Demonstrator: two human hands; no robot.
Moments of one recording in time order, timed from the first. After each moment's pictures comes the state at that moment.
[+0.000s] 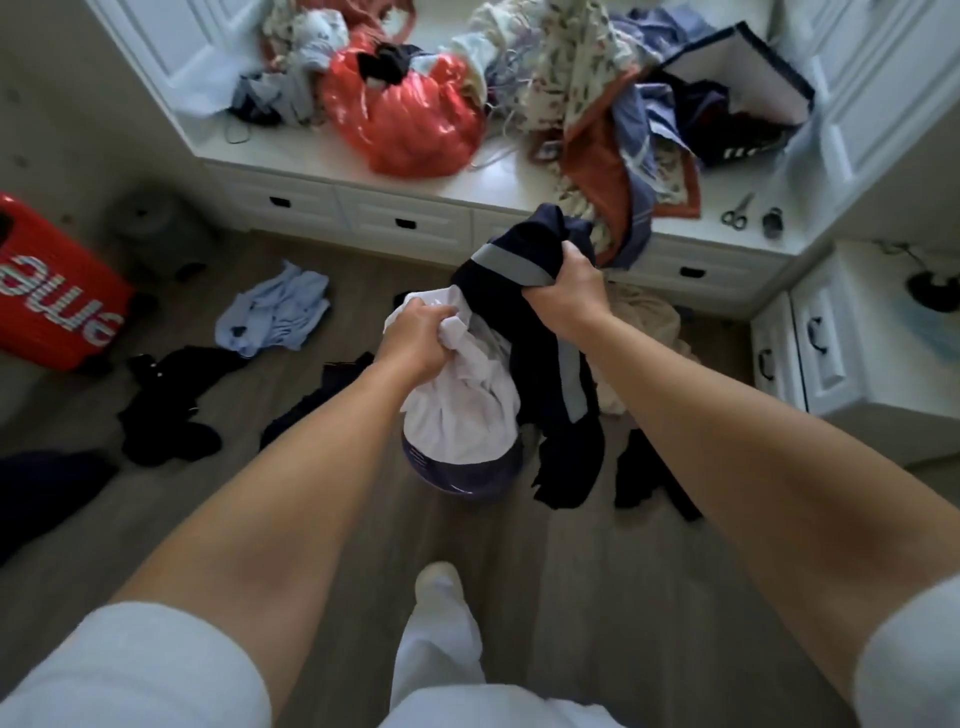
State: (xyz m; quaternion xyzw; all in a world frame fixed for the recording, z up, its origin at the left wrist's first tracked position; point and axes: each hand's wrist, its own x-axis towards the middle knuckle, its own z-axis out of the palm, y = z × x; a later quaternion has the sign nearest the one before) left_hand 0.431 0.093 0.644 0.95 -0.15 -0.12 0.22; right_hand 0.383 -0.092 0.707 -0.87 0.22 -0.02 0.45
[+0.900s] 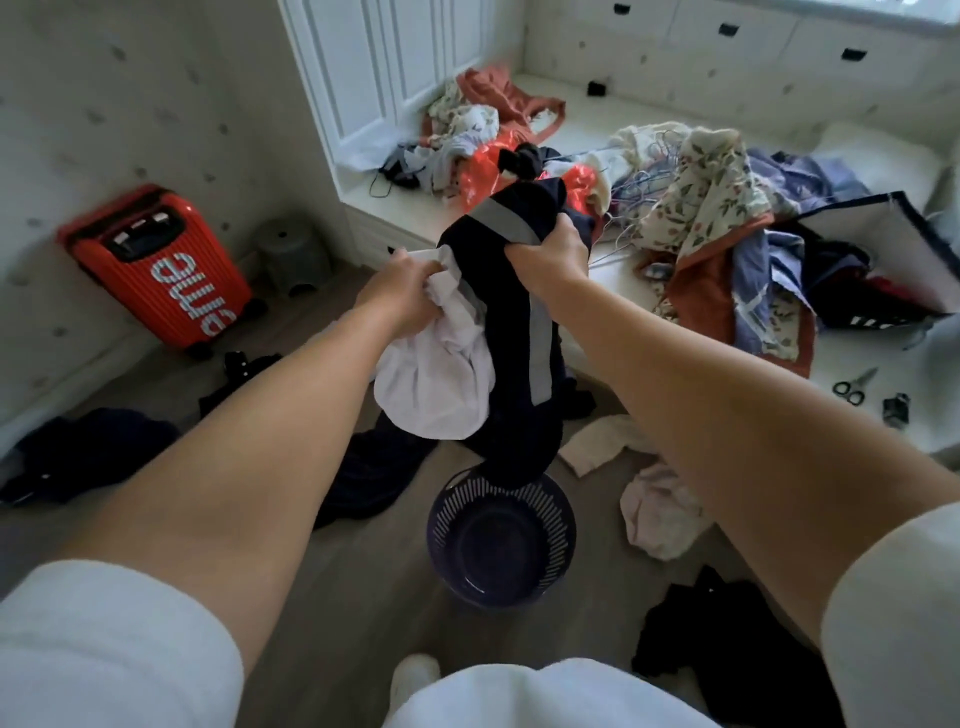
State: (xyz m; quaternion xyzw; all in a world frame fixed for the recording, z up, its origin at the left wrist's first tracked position) left_hand 0.570 0.140 0.767 0.98 -0.03 -0.04 0.19; right_hand 0.576 -0.034 0.798 -0.85 0.12 -0.03 0.51
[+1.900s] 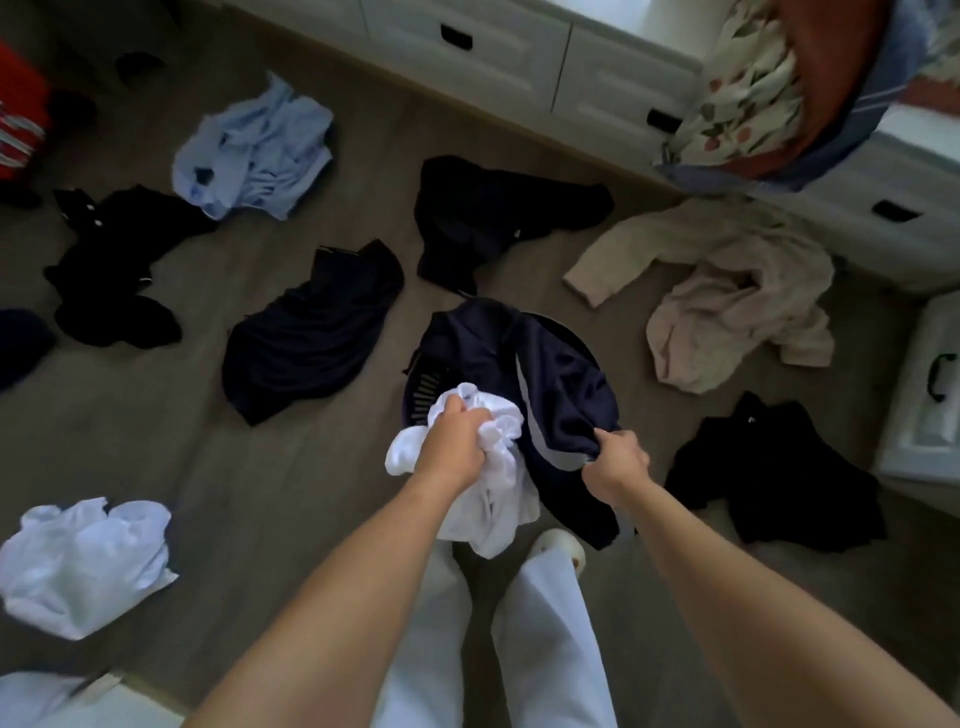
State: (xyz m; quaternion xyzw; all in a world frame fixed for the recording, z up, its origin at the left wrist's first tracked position) left_hand 0.468 0.079 0.335 0.90 -0.02 -0.35 0.25; right_hand 0.426 -0.121 0.321 -0.82 0.29 0.43 0.25
